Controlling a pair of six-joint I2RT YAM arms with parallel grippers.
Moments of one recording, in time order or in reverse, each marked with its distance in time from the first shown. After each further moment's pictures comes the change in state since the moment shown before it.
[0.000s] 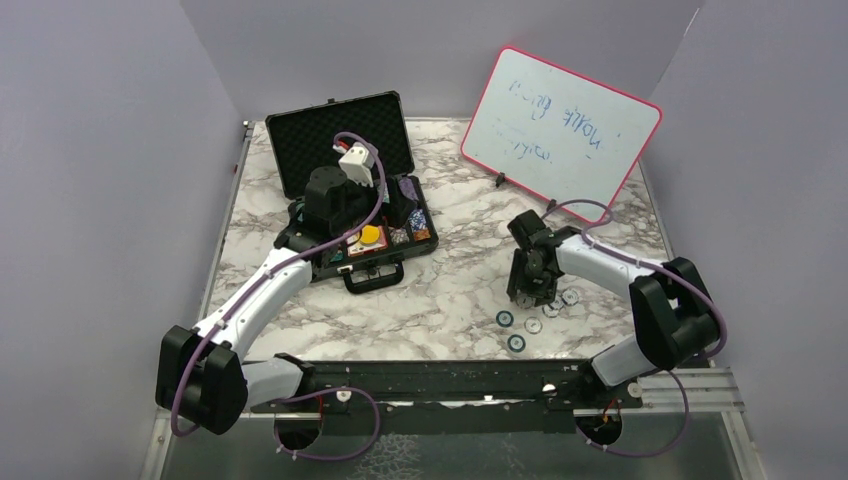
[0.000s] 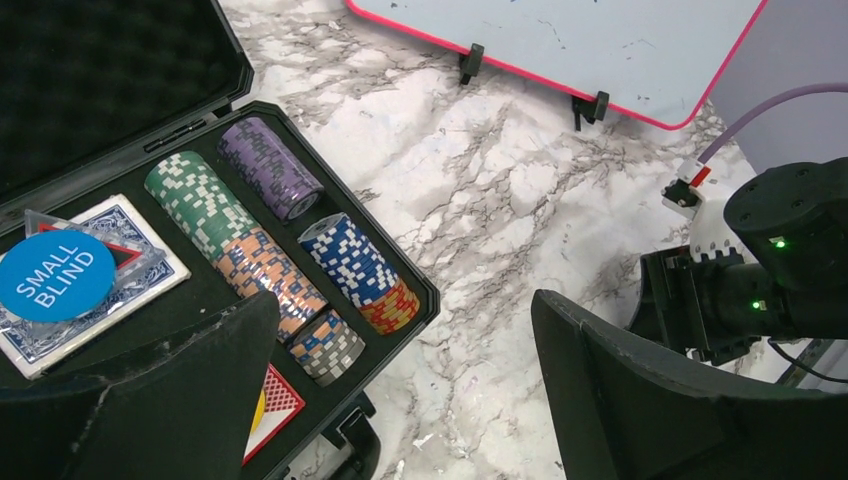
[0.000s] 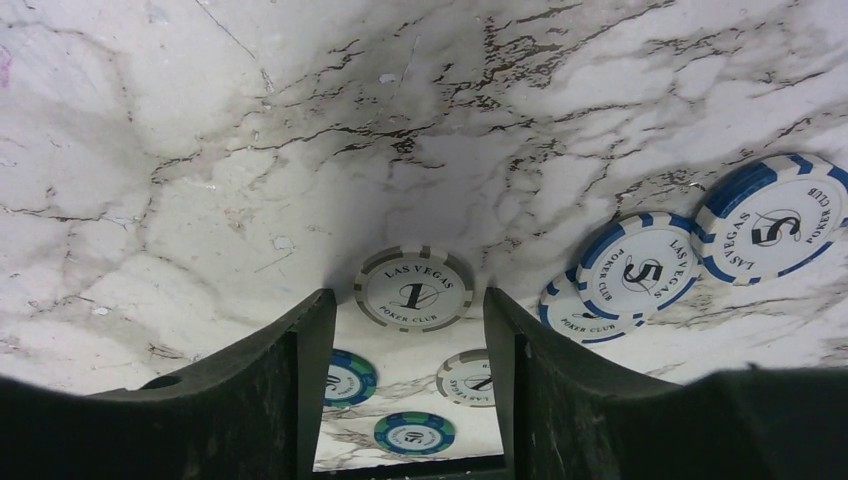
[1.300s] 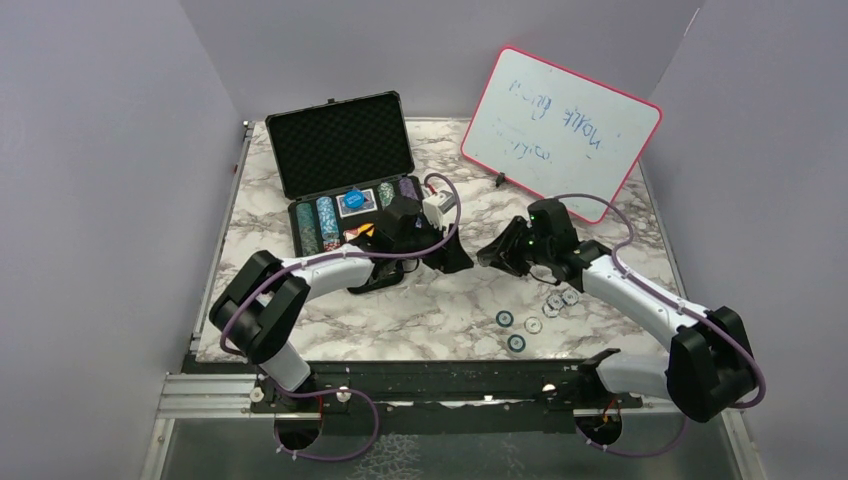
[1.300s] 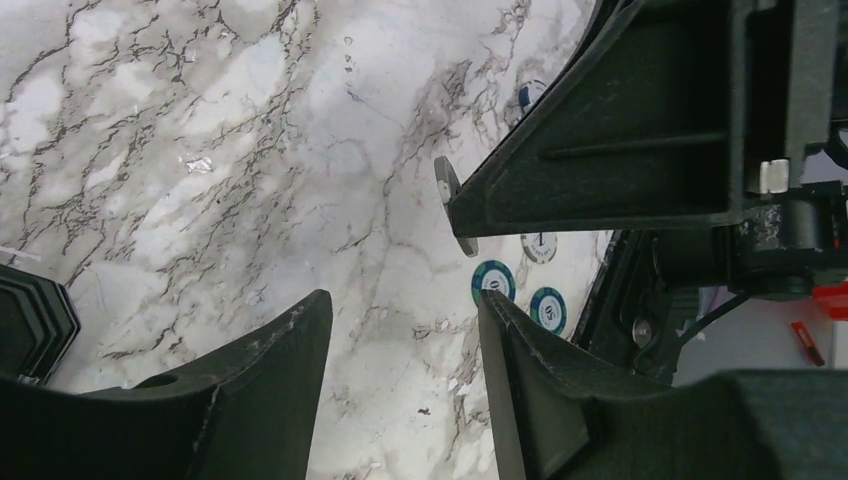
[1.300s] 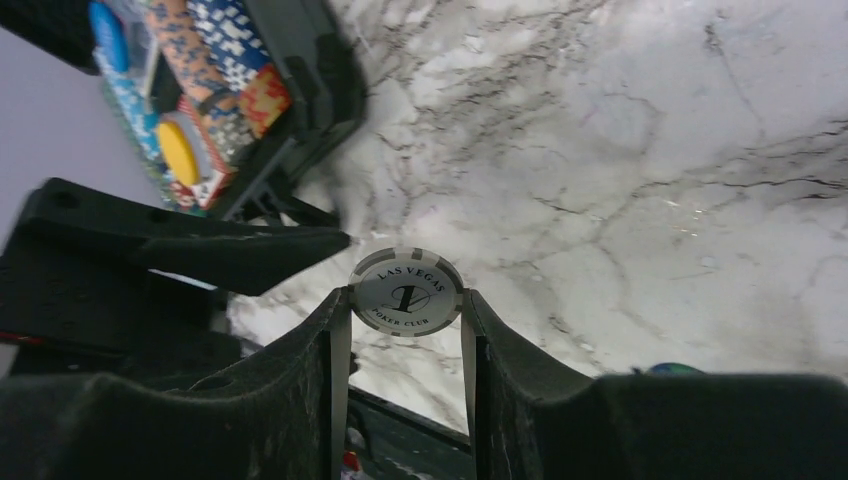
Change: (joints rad) left arm -0.277 0.389 -0.057 0.293 0.278 -0.097; right arm 0.000 -0.271 -0.085 0.431 -0.296 0.280
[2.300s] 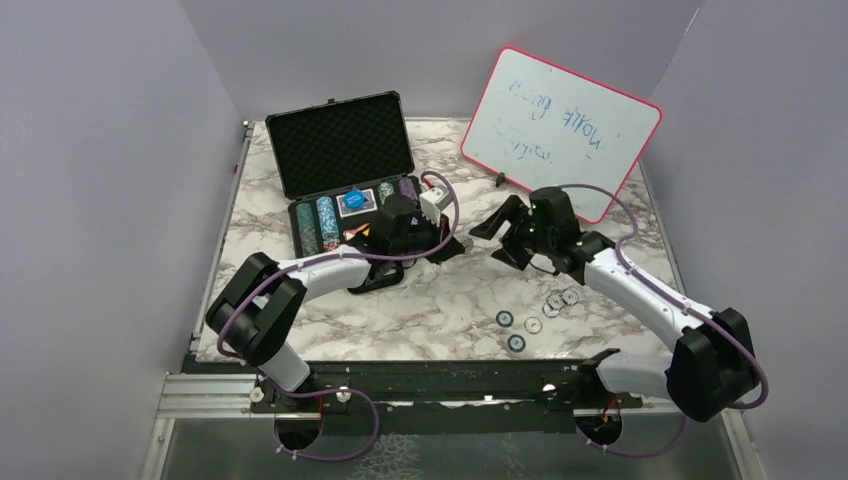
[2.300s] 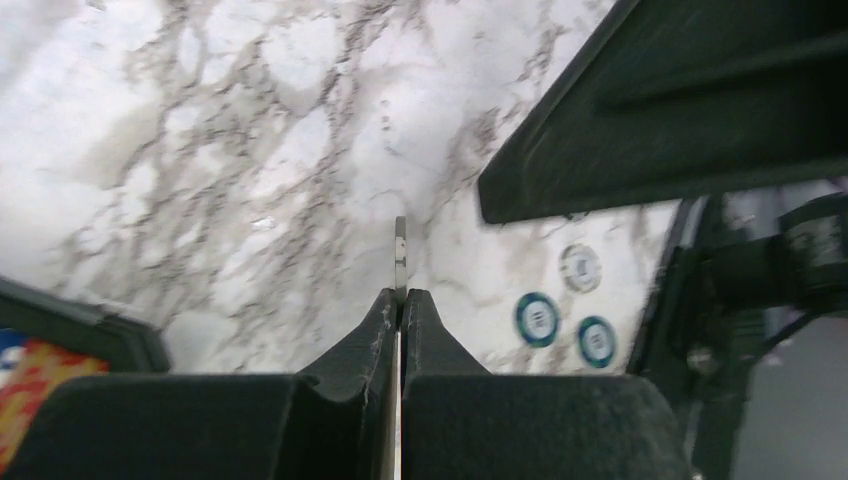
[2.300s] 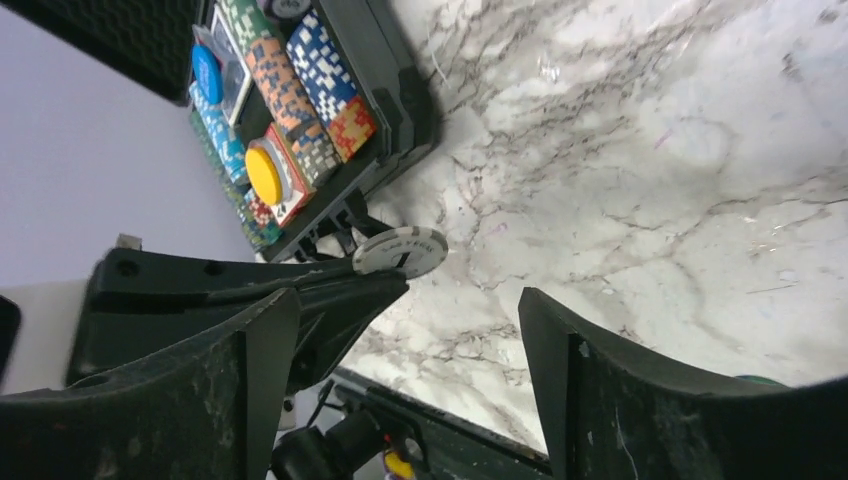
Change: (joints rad) left arm 0.010 0.005 -0.017 0.144 -0.032 0.026; right arm 0.000 -0.005 0.050 0.051 -0.015 0.120
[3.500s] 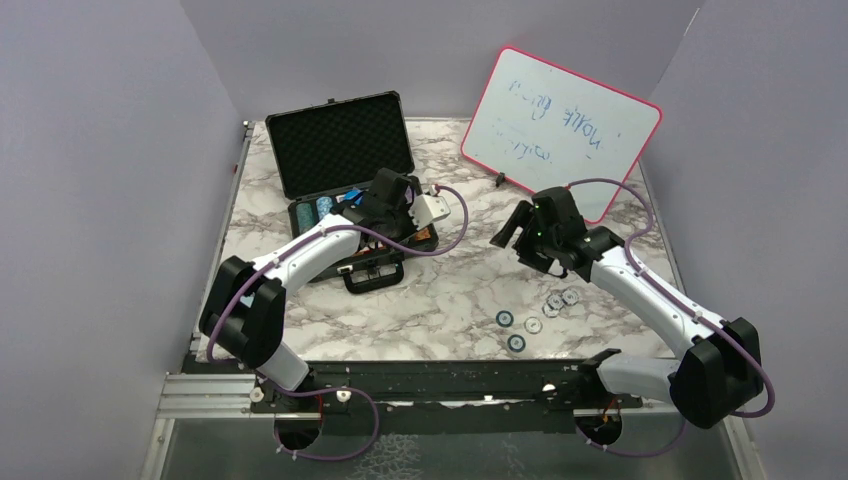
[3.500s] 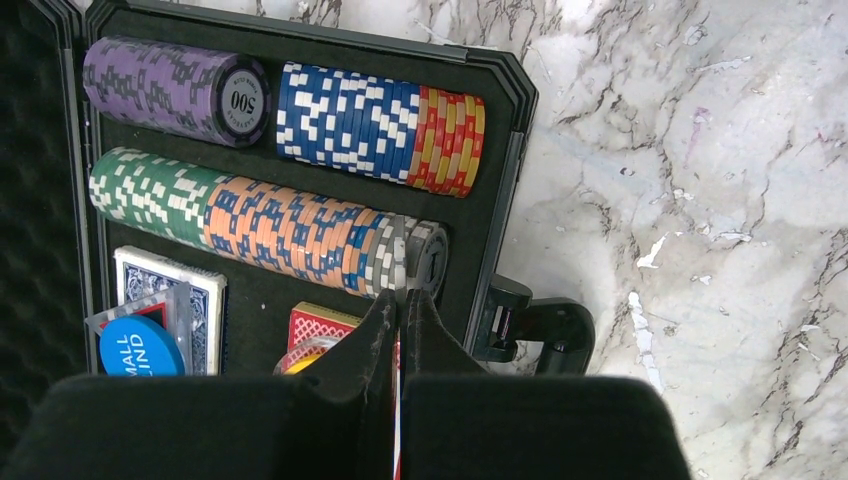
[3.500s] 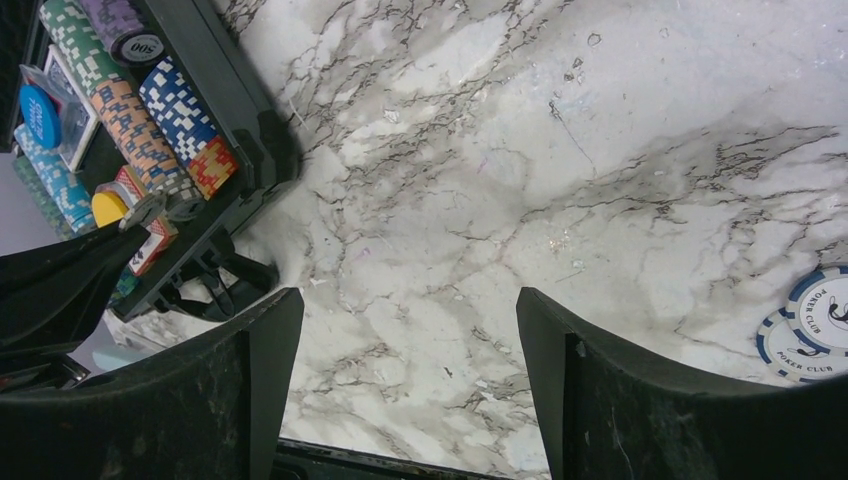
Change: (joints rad) left arm 0.106 -0.042 0.298 -0.895 -0.375 0.987; right arm 0.000 -0.034 0.101 -0.296 0.247 -0.197
